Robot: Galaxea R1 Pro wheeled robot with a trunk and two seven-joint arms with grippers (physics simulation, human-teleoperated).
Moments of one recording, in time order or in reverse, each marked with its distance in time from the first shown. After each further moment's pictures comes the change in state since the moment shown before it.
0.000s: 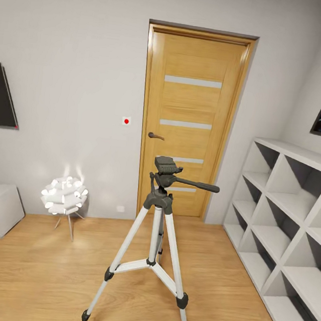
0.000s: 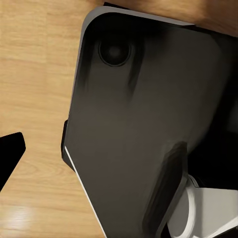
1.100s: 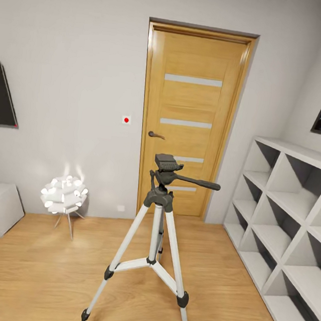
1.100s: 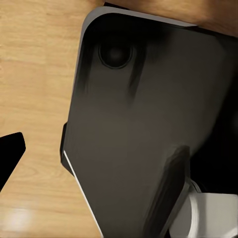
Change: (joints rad) left arm 0.000 0.002 0.000 0.000 0.001 0.000 0.000; right arm 0.001 0.051 0.006 0.194 0.004 -0.002 0.001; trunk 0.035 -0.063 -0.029
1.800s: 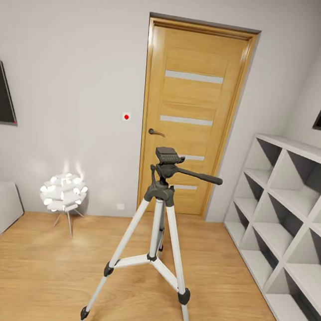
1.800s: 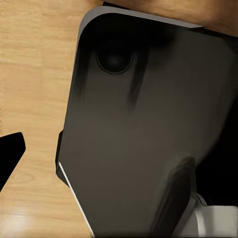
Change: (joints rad) left arm 0.000 0.000 0.000 0.000 0.000 0.000 0.000; right arm 0.000 0.001 0.000 0.000 0.000 0.000 0.000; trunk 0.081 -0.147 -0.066
